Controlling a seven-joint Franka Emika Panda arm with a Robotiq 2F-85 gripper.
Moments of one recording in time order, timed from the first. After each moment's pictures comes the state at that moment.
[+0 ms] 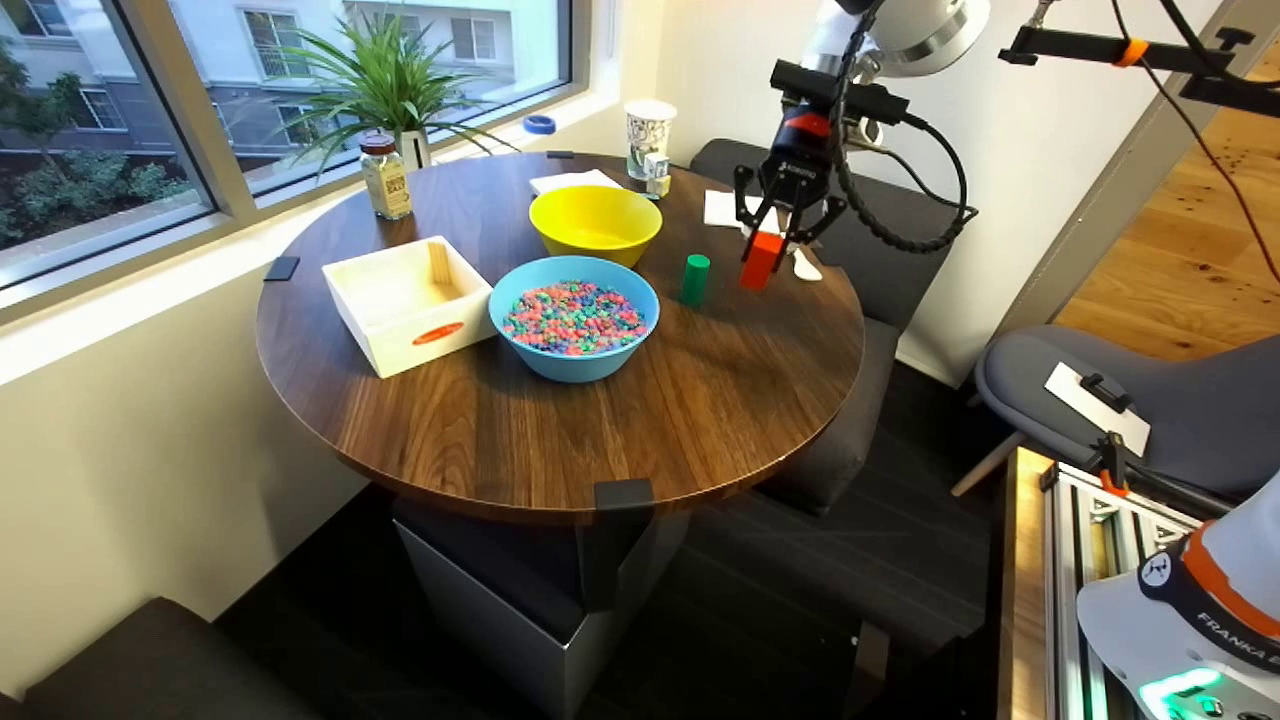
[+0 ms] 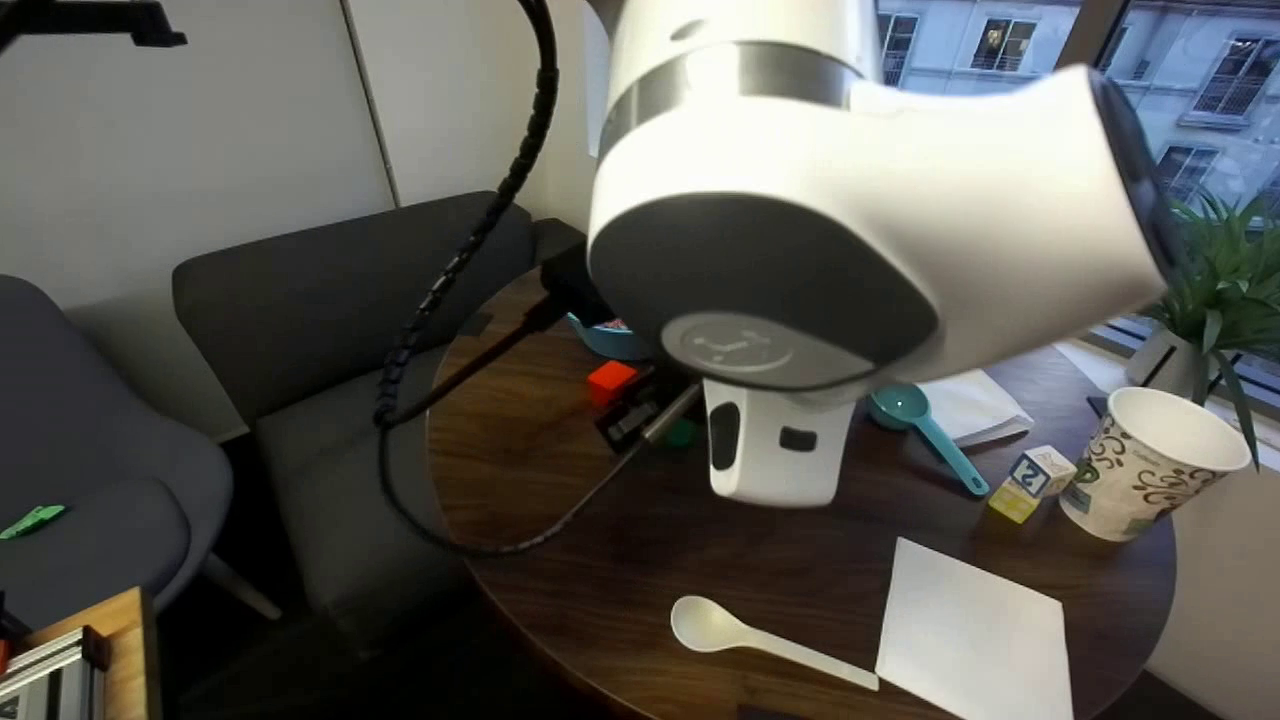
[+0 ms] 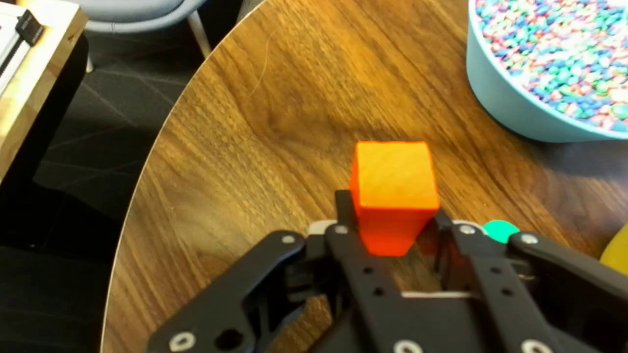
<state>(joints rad) -0.14 0.19 -0.20 -1.88 0.66 1.69 0.78</state>
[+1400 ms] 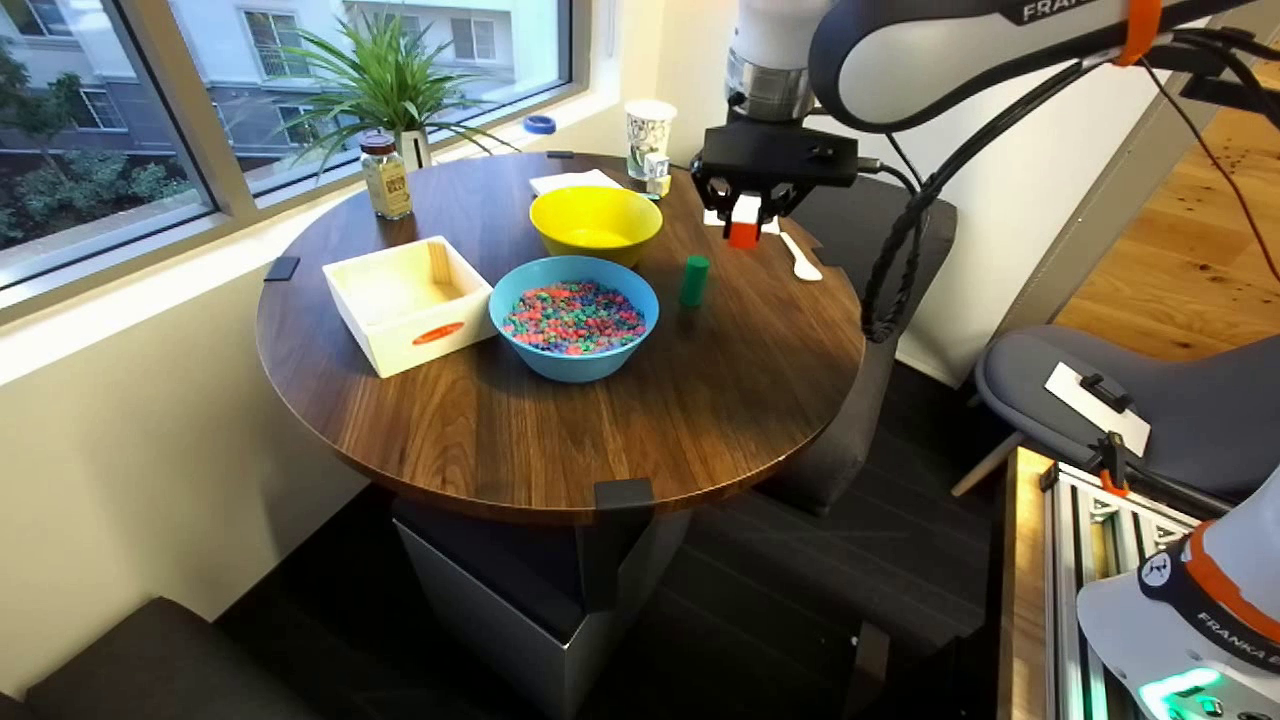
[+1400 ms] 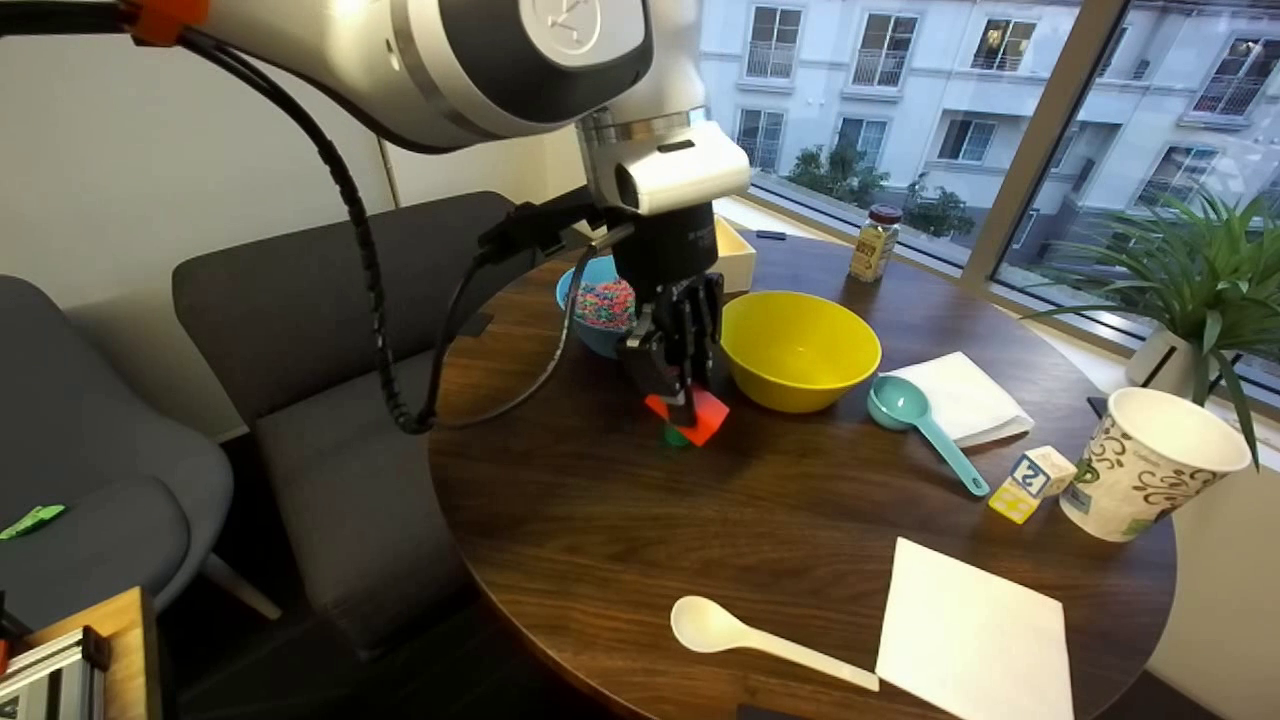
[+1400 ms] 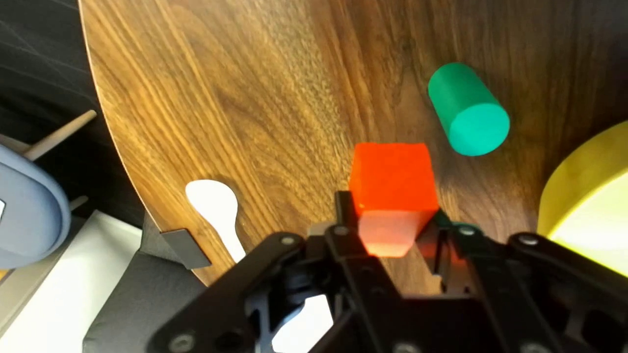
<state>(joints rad) 0.05 0.08 -0.04 -1.95 -0.36 2.08 1.30</state>
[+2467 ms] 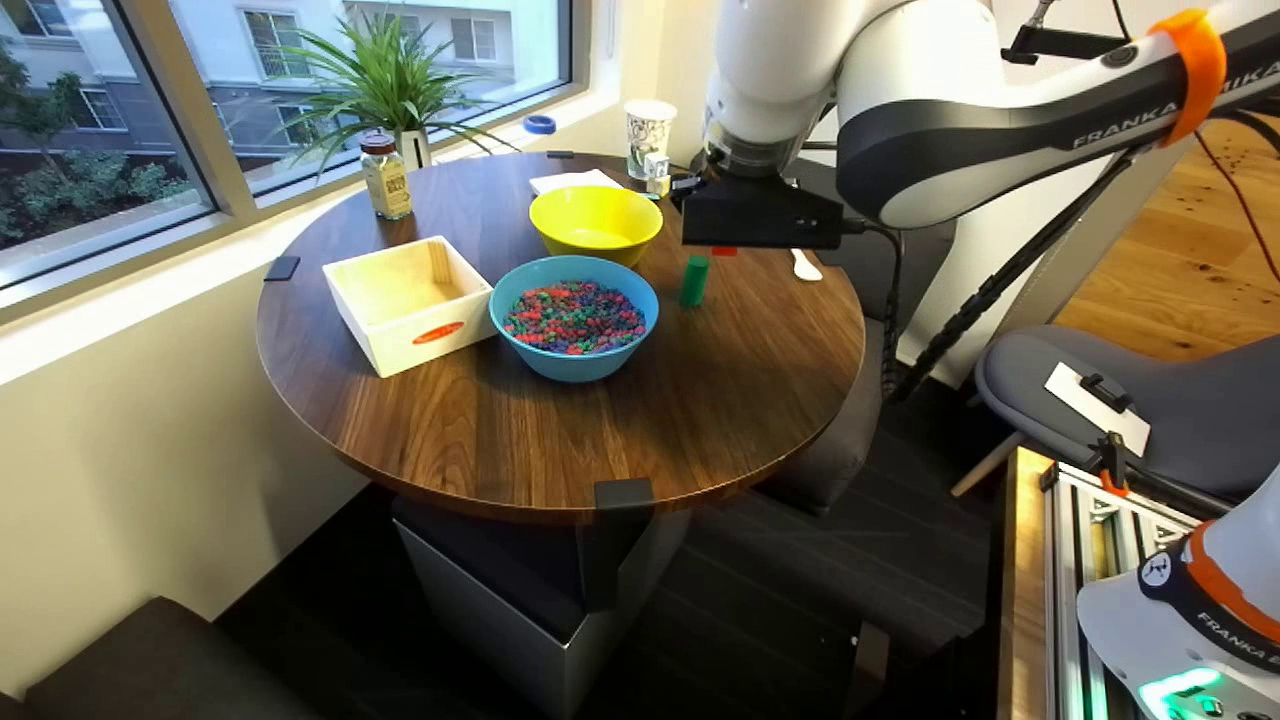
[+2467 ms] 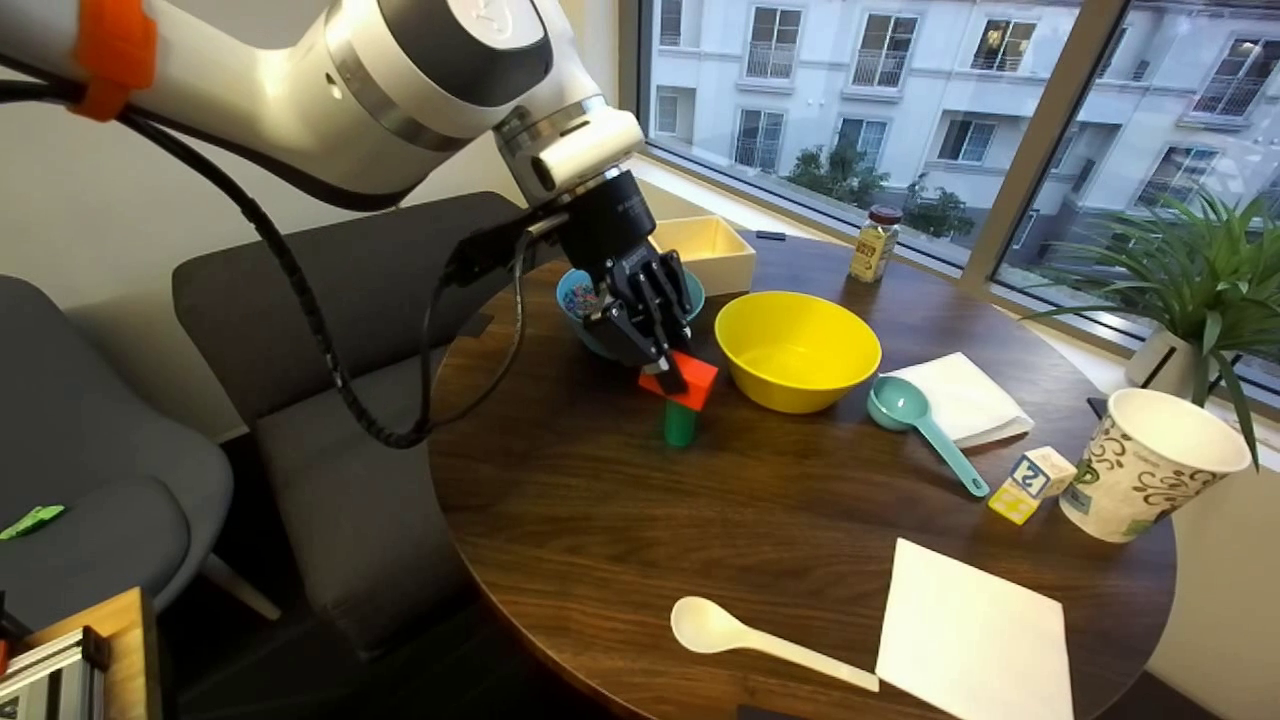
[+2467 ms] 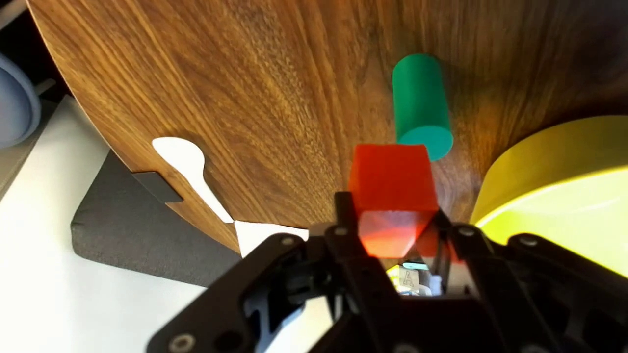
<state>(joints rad) 0.10 0.05 0.05 -2.04 -0.74 2.14 1.58</state>
